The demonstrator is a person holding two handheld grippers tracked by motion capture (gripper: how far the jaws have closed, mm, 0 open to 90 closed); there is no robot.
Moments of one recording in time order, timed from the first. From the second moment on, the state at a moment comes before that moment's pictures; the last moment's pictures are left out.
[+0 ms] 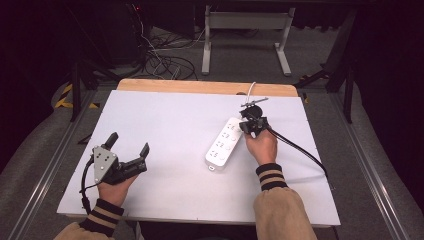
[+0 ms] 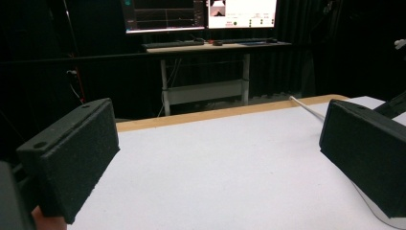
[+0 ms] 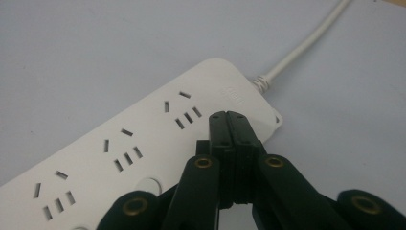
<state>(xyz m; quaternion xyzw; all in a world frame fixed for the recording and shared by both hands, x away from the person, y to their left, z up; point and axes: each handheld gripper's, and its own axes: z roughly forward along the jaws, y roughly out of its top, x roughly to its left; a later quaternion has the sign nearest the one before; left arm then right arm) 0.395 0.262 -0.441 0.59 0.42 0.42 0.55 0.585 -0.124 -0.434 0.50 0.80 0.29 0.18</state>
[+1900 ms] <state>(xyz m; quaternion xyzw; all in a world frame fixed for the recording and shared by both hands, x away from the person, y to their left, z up) 0.393 0.262 -0.443 0.60 0.42 0.42 0.54 0.568 -0.116 -0.457 0.46 0.79 0.33 0.23</state>
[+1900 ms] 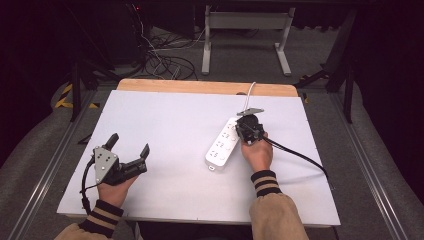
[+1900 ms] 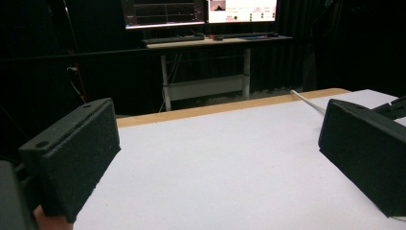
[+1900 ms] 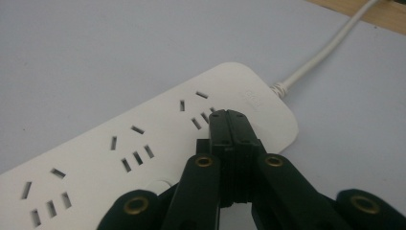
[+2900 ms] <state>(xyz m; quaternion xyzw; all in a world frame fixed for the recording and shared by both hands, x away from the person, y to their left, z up) 0.395 0.262 -0.443 0.60 0.42 0.42 0.54 0.562 -0.120 -0.466 0.44 0.78 0.36 0.25</state>
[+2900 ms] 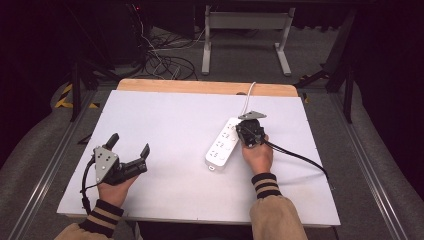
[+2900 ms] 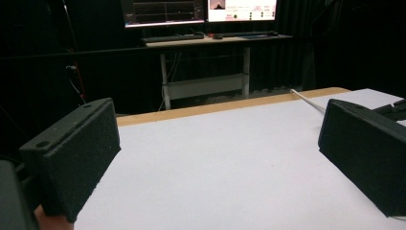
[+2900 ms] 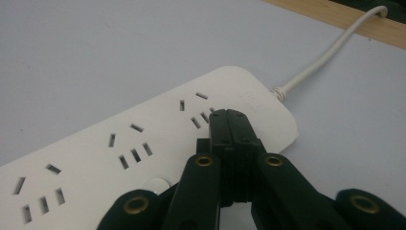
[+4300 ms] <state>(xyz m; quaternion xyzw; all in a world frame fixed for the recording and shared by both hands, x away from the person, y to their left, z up) 0.395 0.262 -0.444 0.60 0.42 0.42 0.54 0.561 -0.121 -0.468 0.45 0.78 0.36 0.26</state>
